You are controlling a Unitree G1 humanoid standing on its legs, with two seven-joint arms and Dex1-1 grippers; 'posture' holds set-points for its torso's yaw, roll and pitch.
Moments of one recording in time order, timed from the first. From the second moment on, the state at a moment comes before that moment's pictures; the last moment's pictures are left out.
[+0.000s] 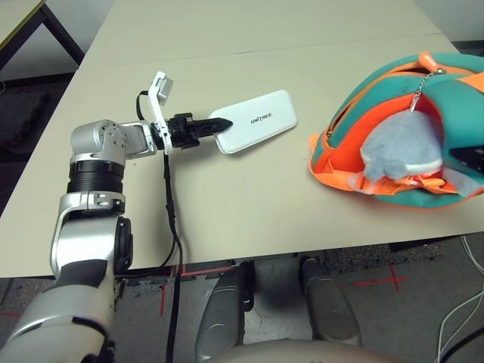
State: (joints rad) left arm -0.94 0.65 0.08 0.59 -0.63 1.10 -1.01; right arm 0.28 -1.34 -1.12 -0.57 1.95 1.17 0.27
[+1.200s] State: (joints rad) left arm -1.41 0.91 -0.49 0.54 -0.68 0.65 -1.58; right arm 0.10 -1.23 -0.76 -0.58 1.51 1.04 0.35
